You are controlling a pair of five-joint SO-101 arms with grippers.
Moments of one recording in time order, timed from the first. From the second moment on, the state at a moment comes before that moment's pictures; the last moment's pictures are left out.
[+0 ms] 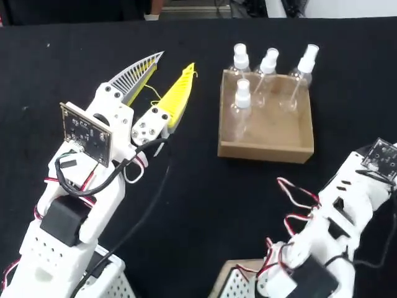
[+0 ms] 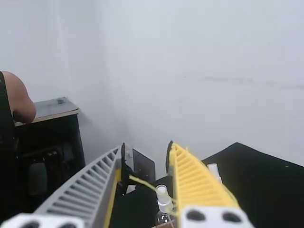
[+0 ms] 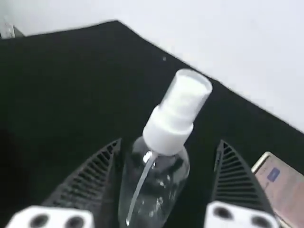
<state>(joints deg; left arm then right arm) 23.5 -62.1 34.5 23.3 -7.4 47.1 -25.2 78.3 -27.7 11.4</state>
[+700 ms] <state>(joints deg) 23.5 -62.1 34.5 23.3 -7.5 47.2 -25.4 68.6 -13.1 11.4</state>
